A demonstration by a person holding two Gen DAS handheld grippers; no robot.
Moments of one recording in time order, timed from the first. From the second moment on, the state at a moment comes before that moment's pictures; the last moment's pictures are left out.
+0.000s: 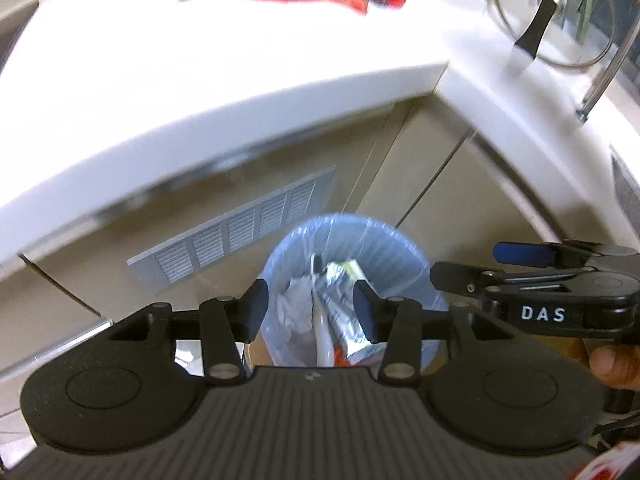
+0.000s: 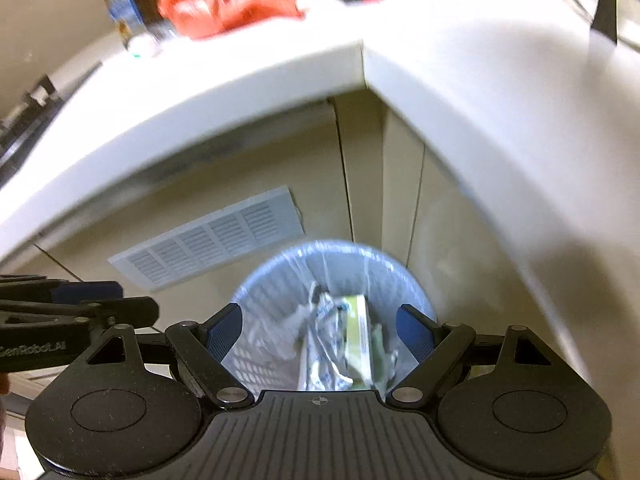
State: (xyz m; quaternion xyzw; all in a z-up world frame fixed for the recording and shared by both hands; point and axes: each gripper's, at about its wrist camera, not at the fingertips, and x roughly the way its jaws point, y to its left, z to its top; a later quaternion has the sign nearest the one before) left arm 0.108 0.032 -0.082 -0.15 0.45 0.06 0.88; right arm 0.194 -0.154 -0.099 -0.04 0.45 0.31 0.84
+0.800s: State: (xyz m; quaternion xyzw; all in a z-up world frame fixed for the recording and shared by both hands) left arm 0.145 0.064 0.010 -0.09 0.34 0.06 0.93; right arm 0.222 -0.162 0.003 -0.01 0.31 0.30 0.90
